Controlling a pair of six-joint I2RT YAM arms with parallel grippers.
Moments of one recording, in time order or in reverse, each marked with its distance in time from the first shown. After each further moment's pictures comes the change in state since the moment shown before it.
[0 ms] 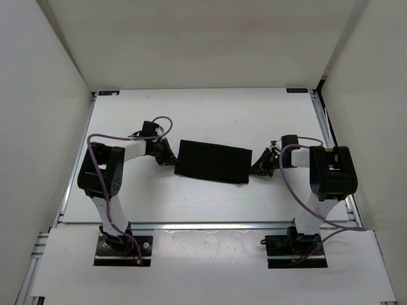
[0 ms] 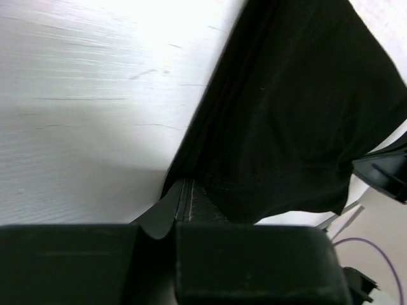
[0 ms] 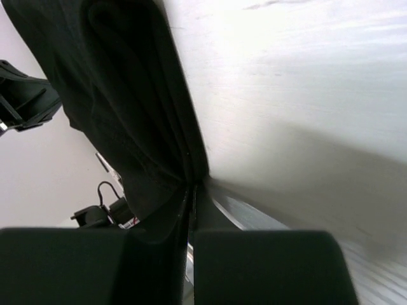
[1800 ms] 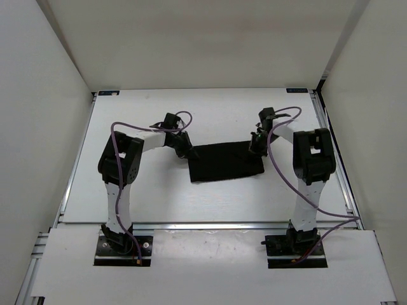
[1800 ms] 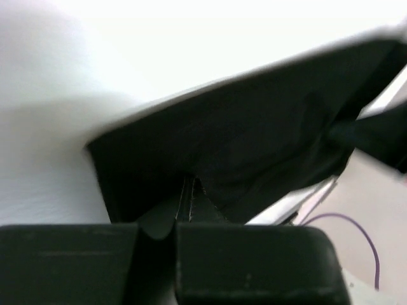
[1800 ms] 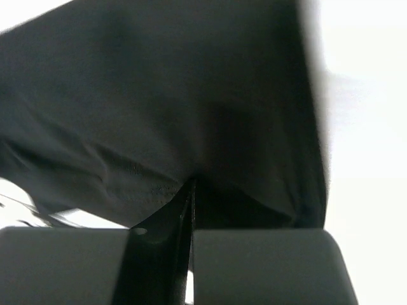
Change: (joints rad) left arm -0.172 0.229 0.280 -0.022 0.069 -0.116; right arm 0.133 0.264 0.655 -0.677 0.403 -0.183
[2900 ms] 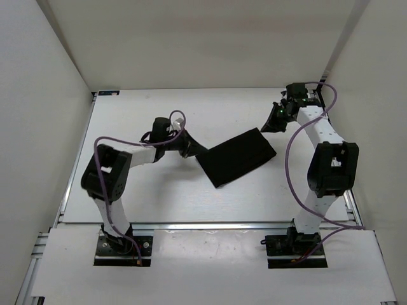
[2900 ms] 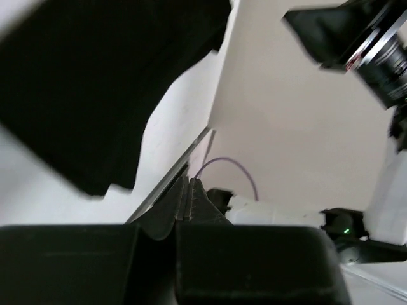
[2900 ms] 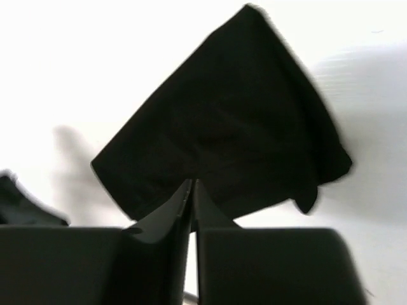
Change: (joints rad) left arm 0.021 -0.301 -0.375 0.558 0.307 -0.398; right arm -0.125 -0.234 0.121 0.030 0.045 -0.010
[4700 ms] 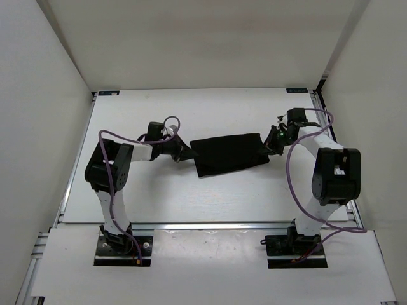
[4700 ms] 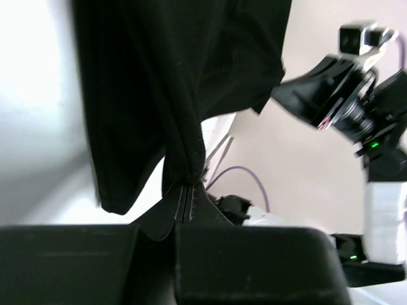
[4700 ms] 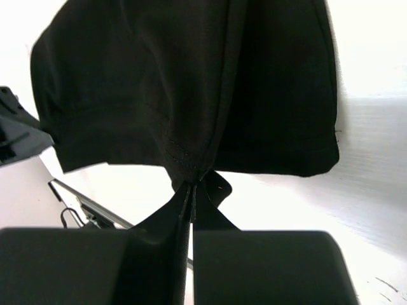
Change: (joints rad) left arm 0.105 0.169 0.050 -0.047 0.055 0.086; right arm -0.026 -0.089 -0.384 0.176 -0.234 -0.005
